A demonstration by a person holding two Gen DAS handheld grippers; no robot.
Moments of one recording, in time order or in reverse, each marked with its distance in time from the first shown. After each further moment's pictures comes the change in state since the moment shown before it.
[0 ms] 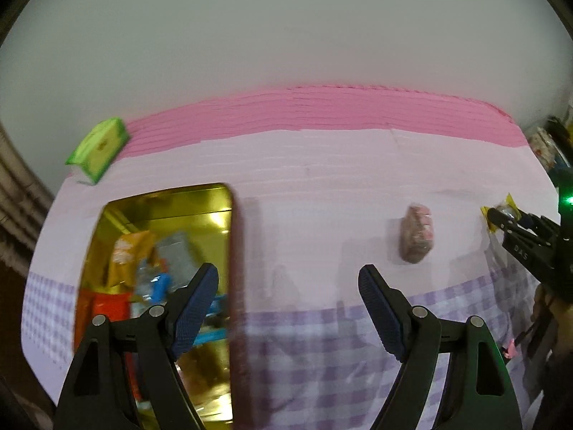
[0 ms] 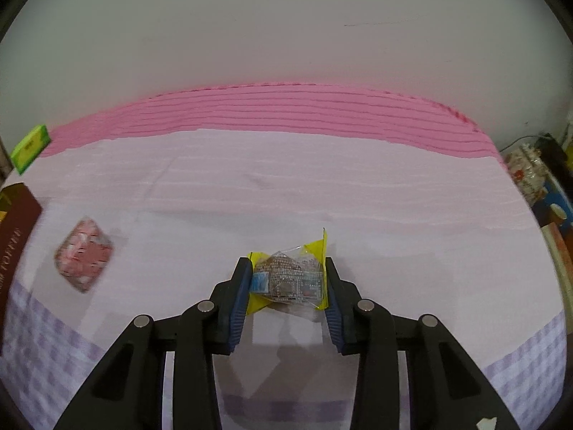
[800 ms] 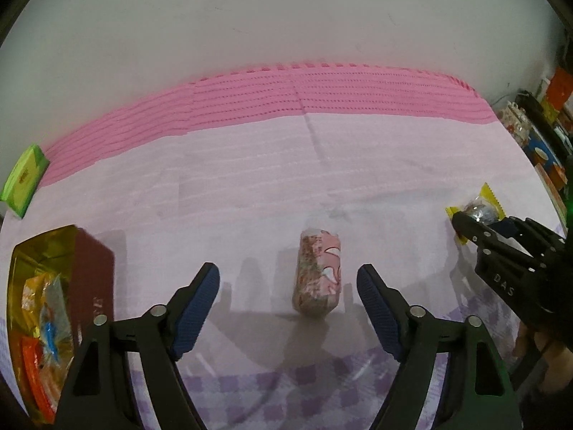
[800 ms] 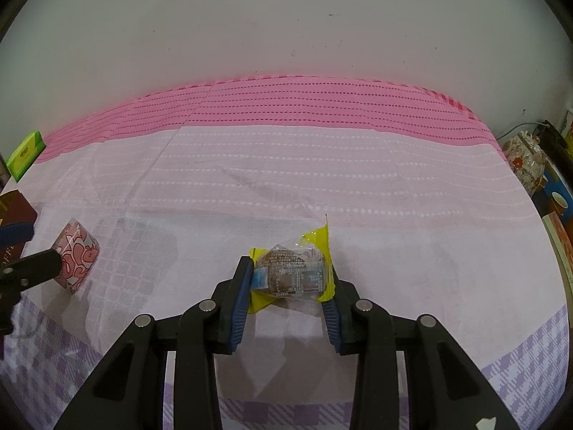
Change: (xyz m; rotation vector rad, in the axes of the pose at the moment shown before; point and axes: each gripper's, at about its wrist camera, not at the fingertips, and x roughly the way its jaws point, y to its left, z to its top) left arm 0.065 -0.097 0.028 0.097 0.046 -0.140; right arm 0.008 -0.023 -0.001 0.041 0.026 0.024
